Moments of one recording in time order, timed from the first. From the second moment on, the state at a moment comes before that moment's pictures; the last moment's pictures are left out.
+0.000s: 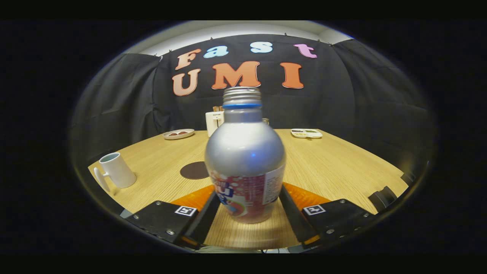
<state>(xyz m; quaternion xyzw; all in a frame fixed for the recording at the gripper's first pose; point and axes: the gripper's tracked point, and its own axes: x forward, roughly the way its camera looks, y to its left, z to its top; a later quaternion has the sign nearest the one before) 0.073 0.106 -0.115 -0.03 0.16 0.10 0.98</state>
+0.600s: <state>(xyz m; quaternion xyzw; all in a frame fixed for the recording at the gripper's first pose) 0.078 0.149 -0.070 -0.09 0.13 0.12 0.98</state>
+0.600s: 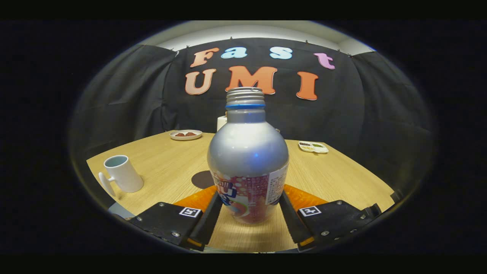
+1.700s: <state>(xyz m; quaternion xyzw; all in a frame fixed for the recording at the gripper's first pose) 0.091 0.282 -0.020 -0.37 0.06 0.17 0.91</state>
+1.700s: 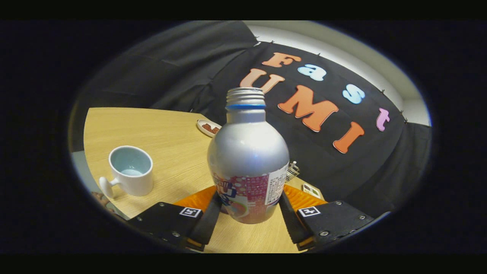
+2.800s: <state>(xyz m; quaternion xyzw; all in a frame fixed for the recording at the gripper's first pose) 0.093 0.300 -0.027 -0.60 0.00 0.15 0.78</state>
